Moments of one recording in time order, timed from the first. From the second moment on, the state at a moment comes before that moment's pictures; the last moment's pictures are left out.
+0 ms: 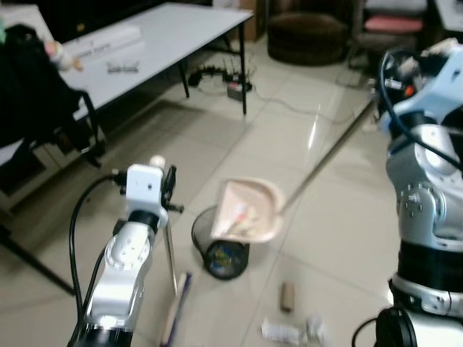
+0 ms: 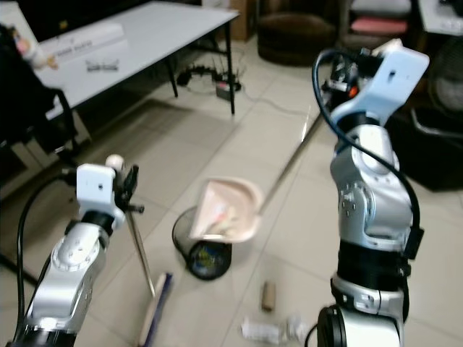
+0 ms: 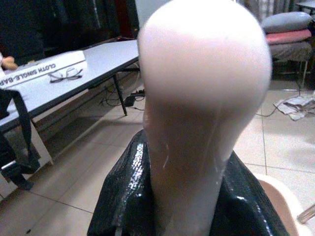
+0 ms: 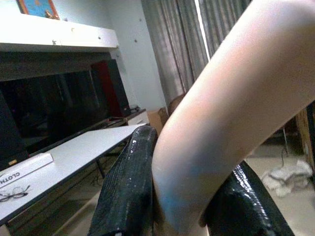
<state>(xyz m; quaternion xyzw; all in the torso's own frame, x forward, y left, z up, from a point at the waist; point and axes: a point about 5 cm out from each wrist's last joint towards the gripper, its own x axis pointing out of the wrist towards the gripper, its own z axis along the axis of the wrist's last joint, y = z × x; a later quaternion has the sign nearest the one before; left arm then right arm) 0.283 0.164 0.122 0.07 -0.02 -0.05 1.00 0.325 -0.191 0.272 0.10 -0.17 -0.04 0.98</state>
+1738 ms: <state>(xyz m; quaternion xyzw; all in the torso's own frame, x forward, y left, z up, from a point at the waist) 0.276 0.169 0.113 0.08 0.00 -0.06 1.00 0.289 -0.019 0.221 -0.20 -0.30 0.31 0.88</state>
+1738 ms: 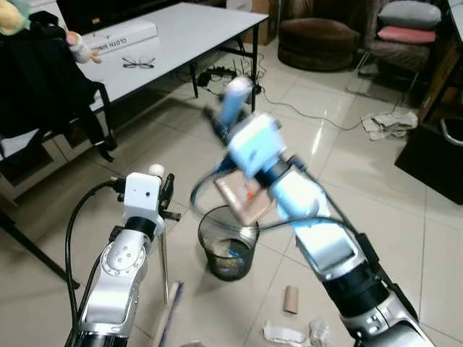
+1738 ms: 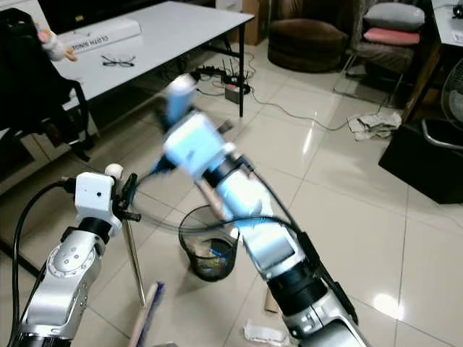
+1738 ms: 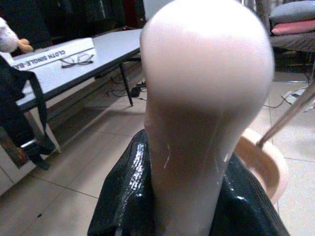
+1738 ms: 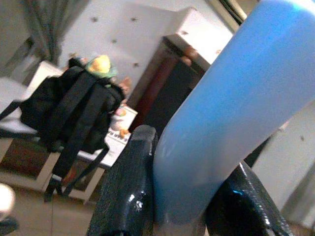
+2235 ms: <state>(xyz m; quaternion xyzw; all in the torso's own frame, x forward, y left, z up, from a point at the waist) 0.273 0.158 0.108 0.09 0.01 -0.12 0.99 0.312 -0.091 0.227 -0.25 -0.25 0.09 0.93</state>
